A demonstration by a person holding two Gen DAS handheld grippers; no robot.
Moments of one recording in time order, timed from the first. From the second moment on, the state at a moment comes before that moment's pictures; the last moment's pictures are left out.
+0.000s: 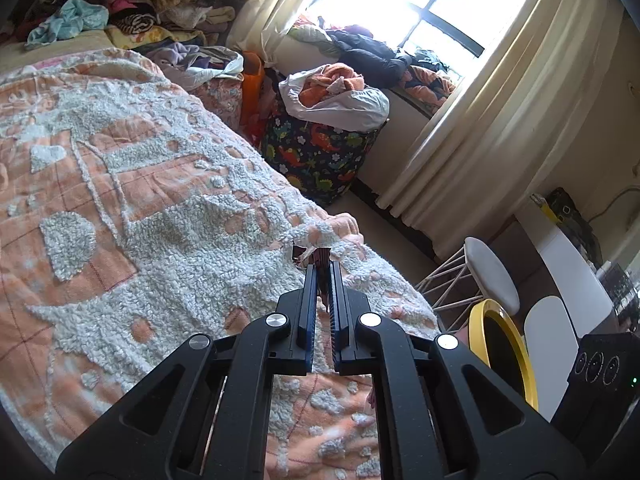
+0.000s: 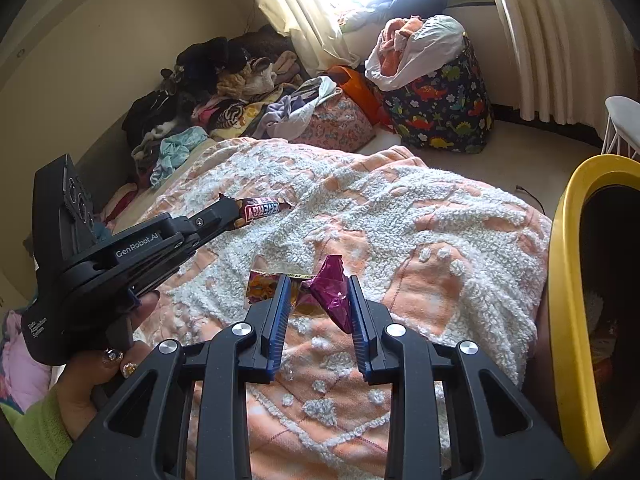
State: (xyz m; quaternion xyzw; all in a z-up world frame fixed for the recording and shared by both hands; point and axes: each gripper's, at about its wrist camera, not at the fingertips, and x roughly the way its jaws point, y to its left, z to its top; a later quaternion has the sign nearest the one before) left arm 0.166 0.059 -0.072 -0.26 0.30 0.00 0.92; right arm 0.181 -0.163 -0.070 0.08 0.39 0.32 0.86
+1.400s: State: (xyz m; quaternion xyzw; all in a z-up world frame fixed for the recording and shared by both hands) left arm 0.156 -0.130 -0.039 -0.14 0.31 -0.22 0.91; right arm 0.186 -0.380 -0.054 0.20 0.35 0.09 0.91
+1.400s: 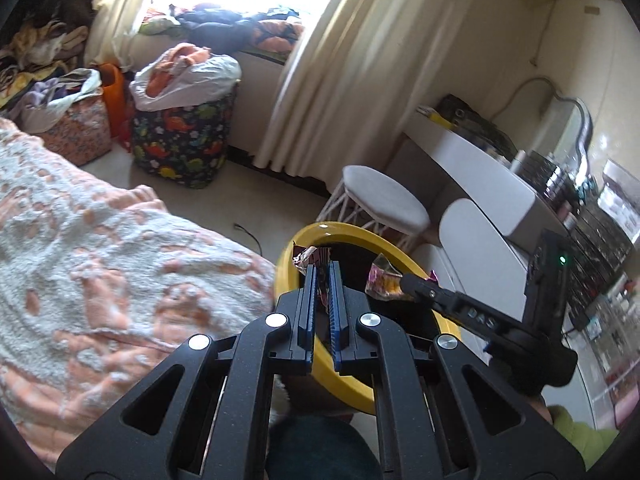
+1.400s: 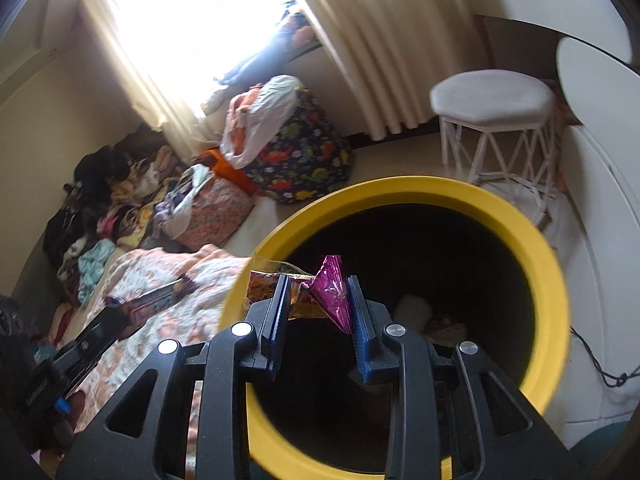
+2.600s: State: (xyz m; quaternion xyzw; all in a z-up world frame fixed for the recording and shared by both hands) left arm 0.118 -0.122 -0.038 -0.05 0.28 -0.14 0.95; right arm 0.091 -0.371 -0.014 0.06 0.16 0.07 0.98
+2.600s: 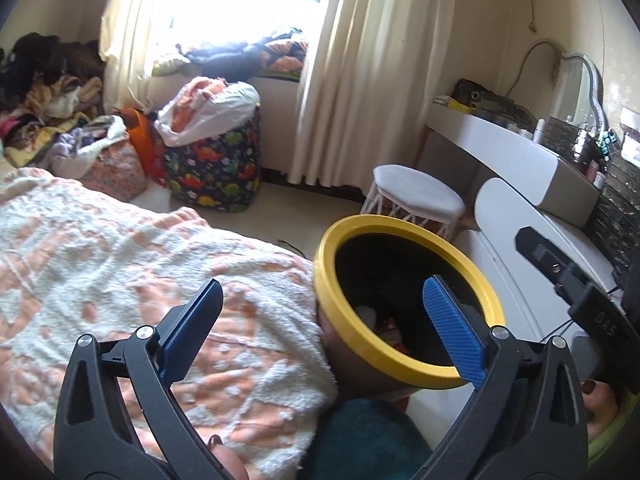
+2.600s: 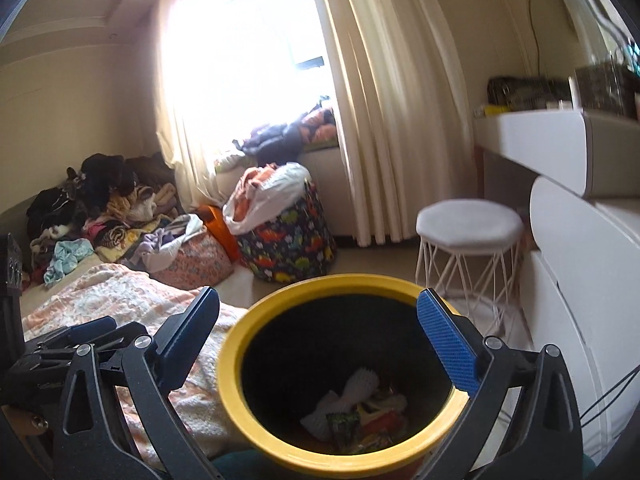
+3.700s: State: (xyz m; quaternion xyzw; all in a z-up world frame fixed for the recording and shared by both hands) left arm 0.088 -0.094 -0.031 -0.05 0.24 -0.08 0.97; right arm 0.074 -0.352 -0.014 0.03 0.12 0.08 0.99
